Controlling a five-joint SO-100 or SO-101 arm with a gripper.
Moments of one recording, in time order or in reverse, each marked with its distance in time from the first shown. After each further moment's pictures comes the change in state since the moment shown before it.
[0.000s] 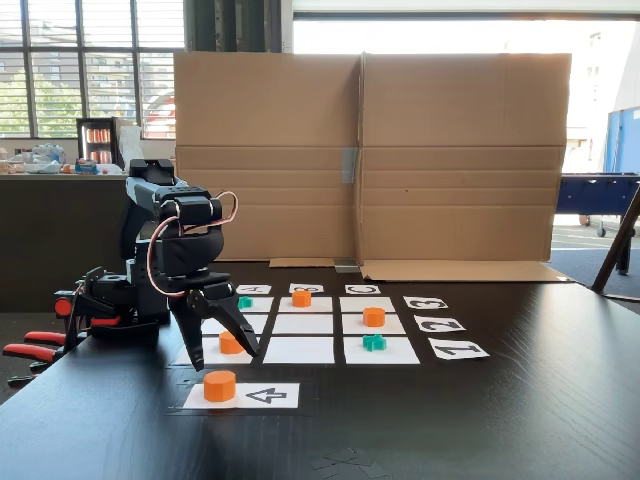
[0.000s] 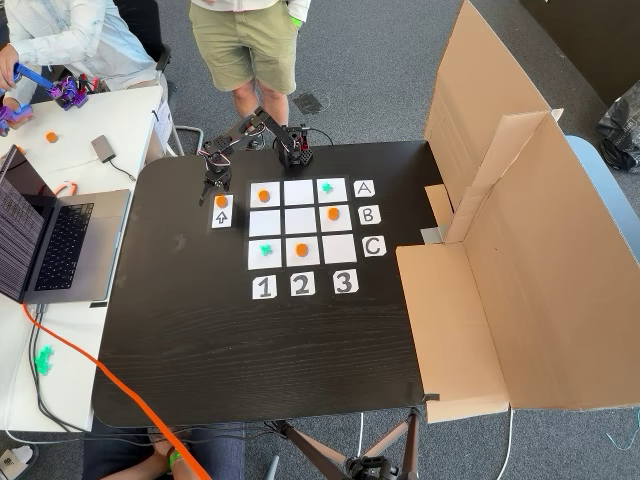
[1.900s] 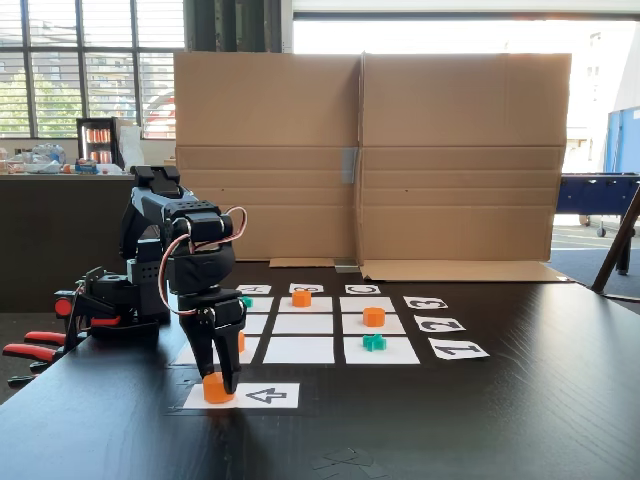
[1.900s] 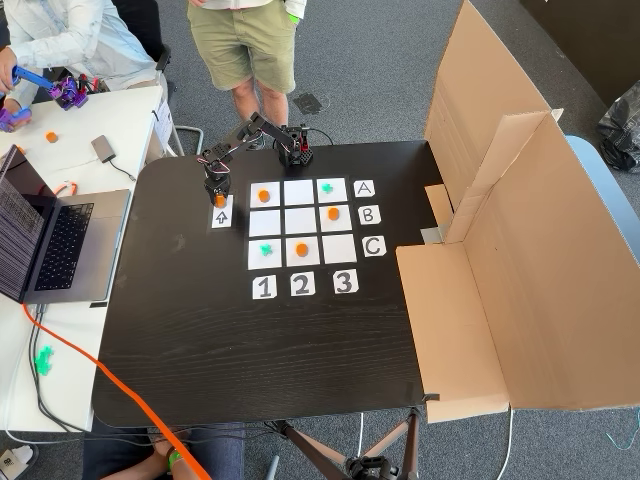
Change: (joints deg) arm 0.1 -7.4 -6.1 -2.2 1.9
